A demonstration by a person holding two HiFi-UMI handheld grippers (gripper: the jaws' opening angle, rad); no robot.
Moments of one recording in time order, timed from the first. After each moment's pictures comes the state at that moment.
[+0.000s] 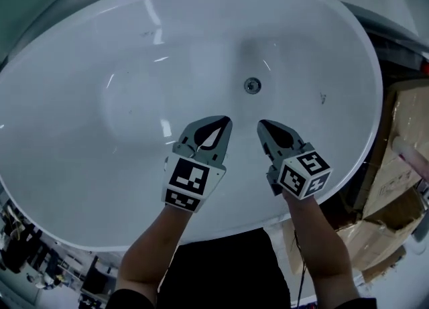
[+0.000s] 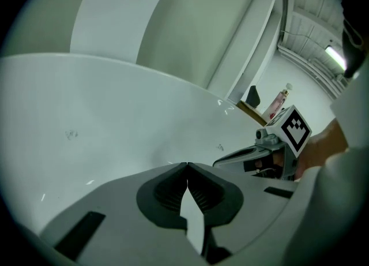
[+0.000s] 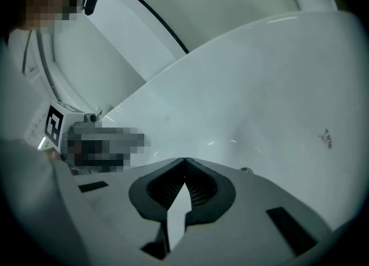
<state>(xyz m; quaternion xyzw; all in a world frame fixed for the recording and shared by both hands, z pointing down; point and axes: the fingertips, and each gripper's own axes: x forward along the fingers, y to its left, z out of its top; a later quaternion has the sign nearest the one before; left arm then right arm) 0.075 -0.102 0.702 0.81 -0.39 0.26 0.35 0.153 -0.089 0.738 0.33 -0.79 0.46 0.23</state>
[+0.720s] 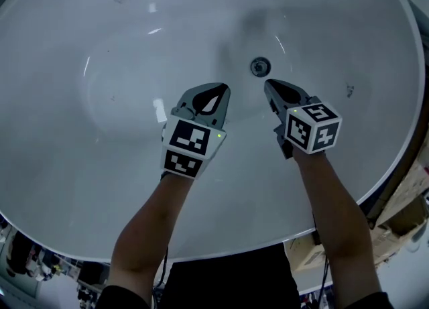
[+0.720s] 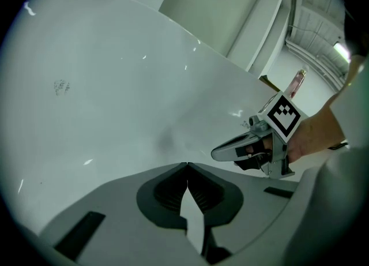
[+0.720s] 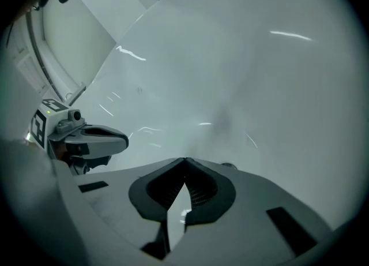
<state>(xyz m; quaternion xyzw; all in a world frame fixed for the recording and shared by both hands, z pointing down) 0.064 -0.109 0.853 0.79 -0.39 0.28 0.37 0.159 -0.125 0.896 0.32 -0.77 0.44 0.32</state>
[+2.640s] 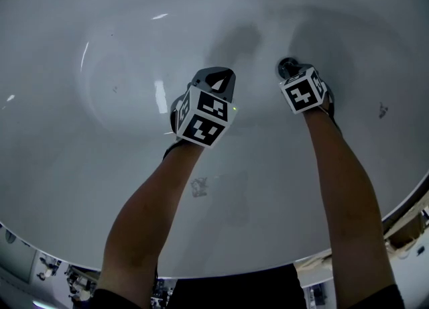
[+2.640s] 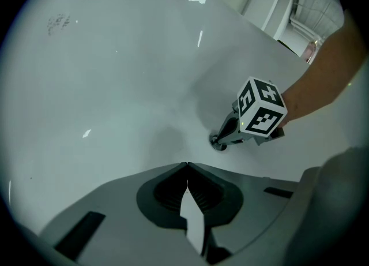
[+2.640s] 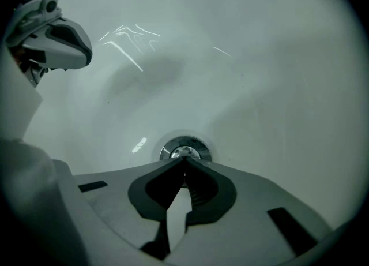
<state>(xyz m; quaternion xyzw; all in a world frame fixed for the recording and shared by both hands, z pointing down) 0.018 -0.100 0.996 0.77 -0.37 0.36 0.38 0.179 -0.132 1.081 0.20 -0.69 0.23 0.66</state>
